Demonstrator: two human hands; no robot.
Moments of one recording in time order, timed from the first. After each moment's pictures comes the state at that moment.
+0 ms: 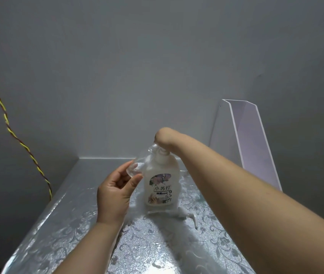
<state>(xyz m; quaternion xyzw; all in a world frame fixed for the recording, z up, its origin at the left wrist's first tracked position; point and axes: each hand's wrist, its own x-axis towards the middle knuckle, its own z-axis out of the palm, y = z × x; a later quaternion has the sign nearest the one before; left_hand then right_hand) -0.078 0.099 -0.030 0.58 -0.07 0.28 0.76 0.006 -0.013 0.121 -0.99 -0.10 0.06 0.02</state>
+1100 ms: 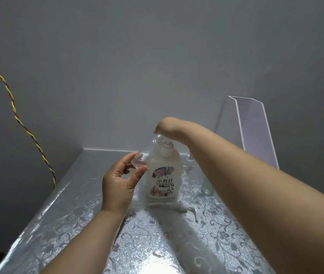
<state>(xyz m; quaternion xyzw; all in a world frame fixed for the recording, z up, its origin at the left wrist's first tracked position) -0.080 0.099 -0.027 0.64 -0.08 0.33 0.69 -0.011 -0.018 0.134 -0.98 -0.11 0.06 0.16</state>
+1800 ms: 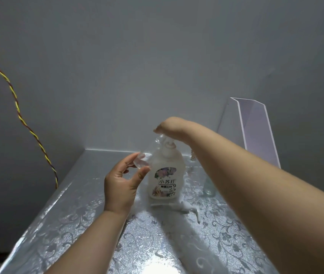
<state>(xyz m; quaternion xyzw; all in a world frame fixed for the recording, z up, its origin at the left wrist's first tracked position) -0.083 0.099 -0.024 0.66 -0.08 0.36 0.66 -0.003 -0.018 0.130 -0.98 -0.08 0.04 0.19</state>
